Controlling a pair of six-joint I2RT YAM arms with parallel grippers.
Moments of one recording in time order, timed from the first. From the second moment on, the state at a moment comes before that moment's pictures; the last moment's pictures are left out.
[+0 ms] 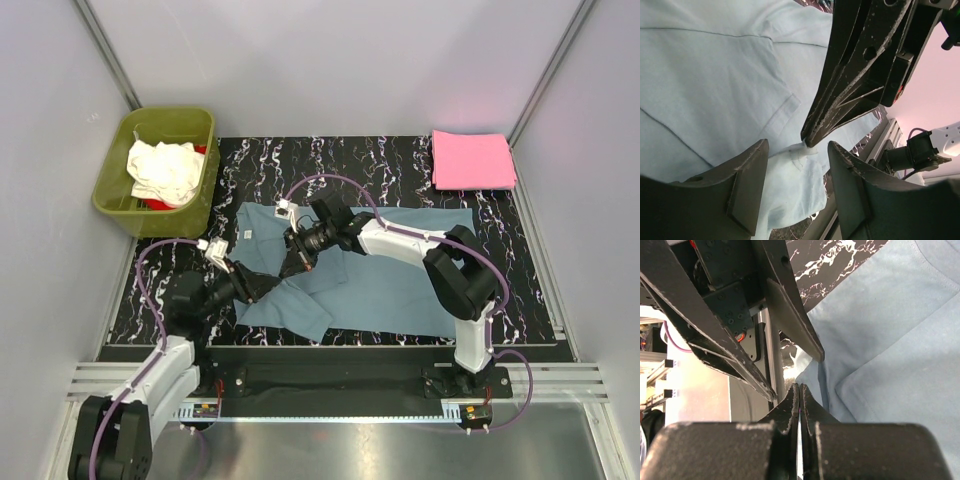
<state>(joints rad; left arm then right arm) -0.15 0.75 0.05 0.53 0.70 -0.70 0.79 1.95 1.35 -0.10 -0.88 0.18</state>
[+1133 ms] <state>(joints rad) -0.22 0.81 0.07 0.48 0.65 -0.66 0.79 1.95 1.36 -0.12 -0.90 0.21</state>
